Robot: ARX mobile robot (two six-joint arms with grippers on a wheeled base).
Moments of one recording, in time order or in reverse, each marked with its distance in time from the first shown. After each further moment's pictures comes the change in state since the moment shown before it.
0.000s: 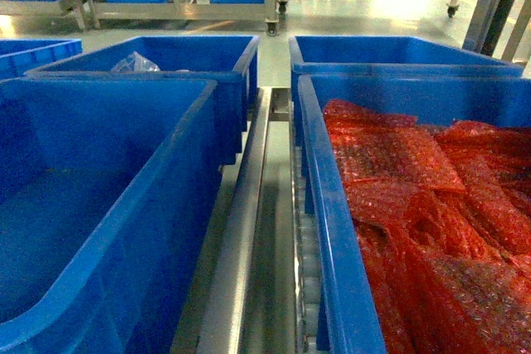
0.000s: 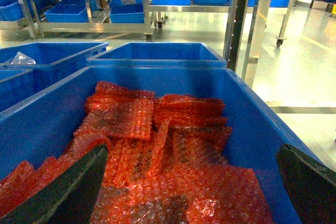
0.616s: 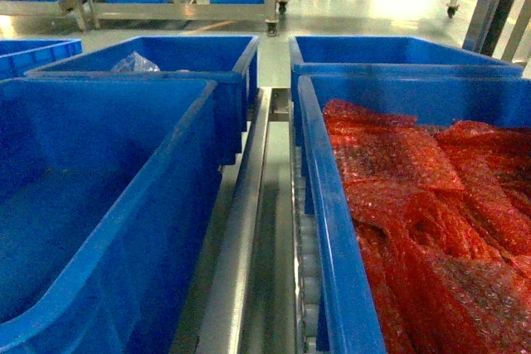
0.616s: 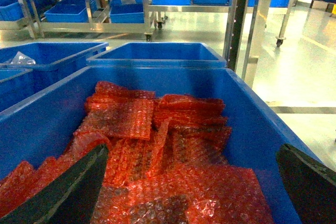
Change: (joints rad) left arm 0.000 -0.173 0.001 -0.187 0.000 0.003; right arm 0.000 0.000 0.000 0.000 0.000 0.000
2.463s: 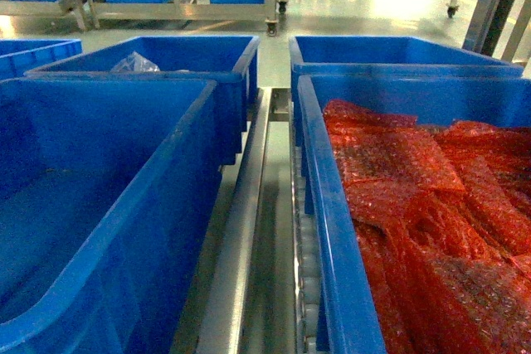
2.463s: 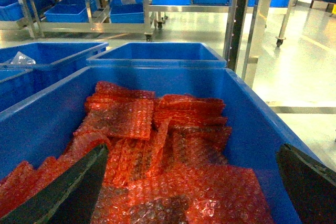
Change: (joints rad) left arm 0.000 0.000 0.000 0.000 0.000 0.001; right arm 0.000 0.000 0.000 0.000 0.000 0.000
